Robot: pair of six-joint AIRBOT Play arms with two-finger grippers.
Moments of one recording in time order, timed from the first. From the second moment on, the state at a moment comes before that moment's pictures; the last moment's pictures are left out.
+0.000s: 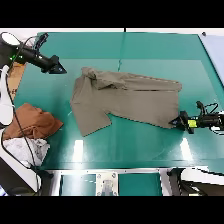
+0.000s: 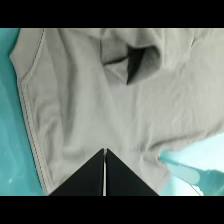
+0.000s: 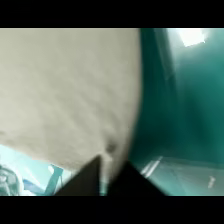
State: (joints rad) left arm 0.14 -1.94 2.03 0.84 -1.56 -1.29; right arm -0.66 -1.41 0.70 -0.92 1.20 1.22
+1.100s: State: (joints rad) left arm -0.11 -1.55 0.99 0.83 -0.96 -1.46; right arm -0.80 -1.49 0.98 -0.95 1.16 1.24
